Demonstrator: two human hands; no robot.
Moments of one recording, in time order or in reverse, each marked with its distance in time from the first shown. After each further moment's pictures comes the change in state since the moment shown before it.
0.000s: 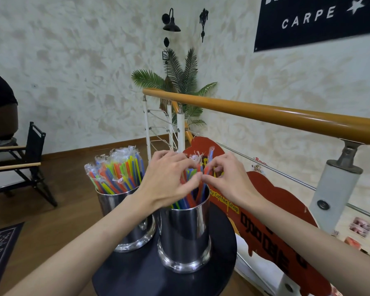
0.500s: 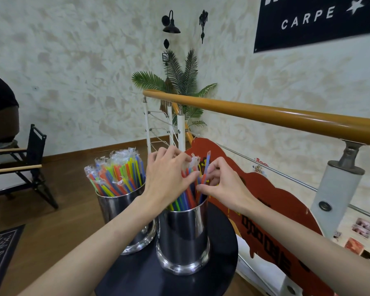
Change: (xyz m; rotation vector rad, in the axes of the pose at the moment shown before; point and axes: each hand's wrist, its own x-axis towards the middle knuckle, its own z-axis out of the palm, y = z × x) left_hand 0.010 -0.001 0.017 0.160 0.048 -0.246; right_hand -0.006 0.006 0.009 0.239 -0.161 0.059
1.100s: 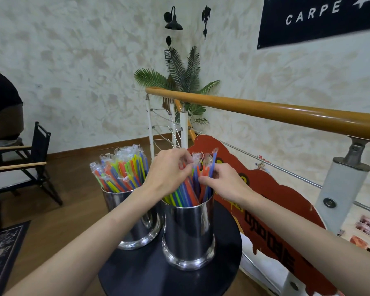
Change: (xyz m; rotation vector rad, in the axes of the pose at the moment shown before) left_hand 0.007 -0.015 -0.008 -0.353 -0.158 -0.051; right_hand 0.011 -0.007 0.008 -0.036 -0.060 0.067
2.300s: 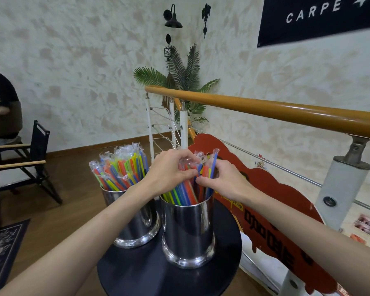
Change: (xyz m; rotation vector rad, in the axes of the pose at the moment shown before) left_hand -0.001 -0.003 -0.007 -0.166 -0.179 0.045; right_hand -0.003 -0.005 -0.005 0.009 -0.036 -0.095
